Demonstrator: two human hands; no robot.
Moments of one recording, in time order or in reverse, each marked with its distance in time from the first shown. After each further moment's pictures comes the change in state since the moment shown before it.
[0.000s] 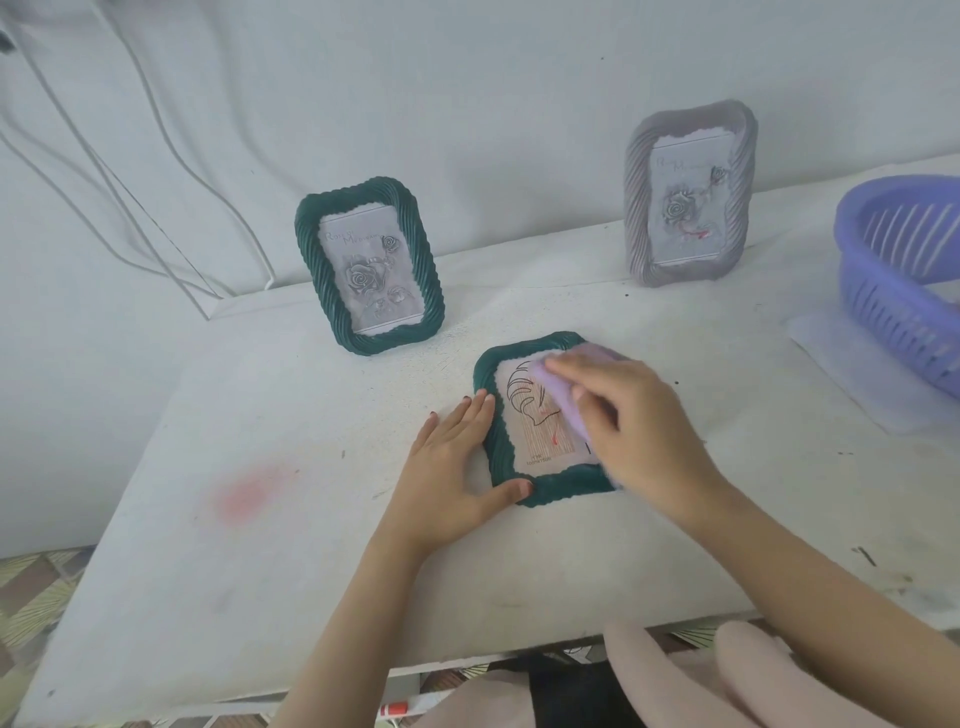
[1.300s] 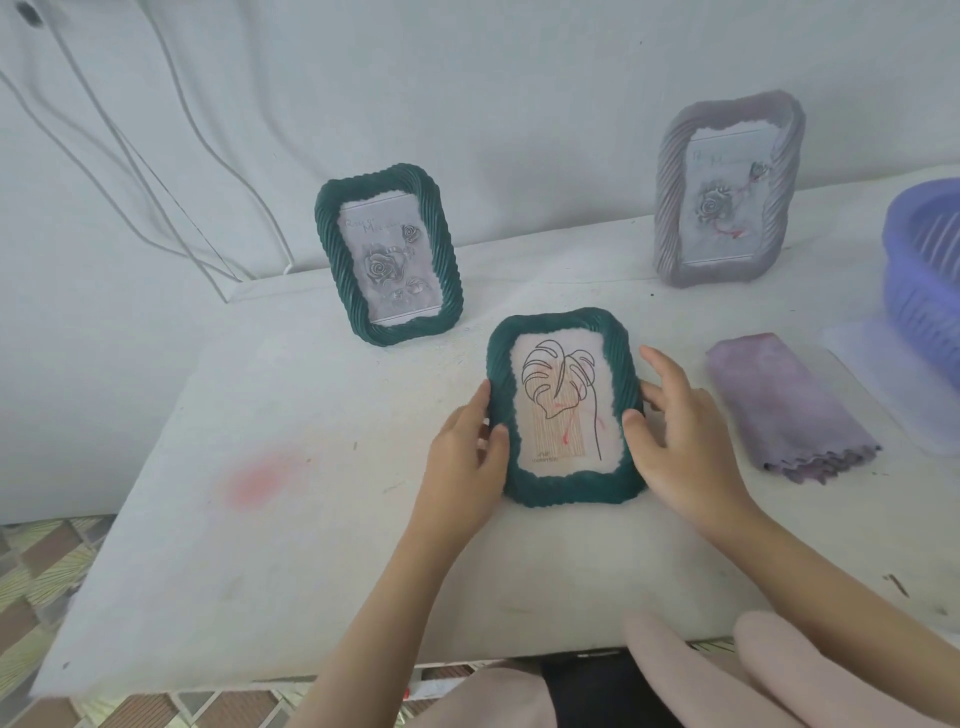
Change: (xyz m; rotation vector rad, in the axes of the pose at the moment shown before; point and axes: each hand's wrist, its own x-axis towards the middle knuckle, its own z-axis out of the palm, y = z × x) left_hand 0.004 0.029 -0.001 -0.368 0.210 -0.283; right_hand -0.015 0.038 0.007 0.002 0.002 0.332
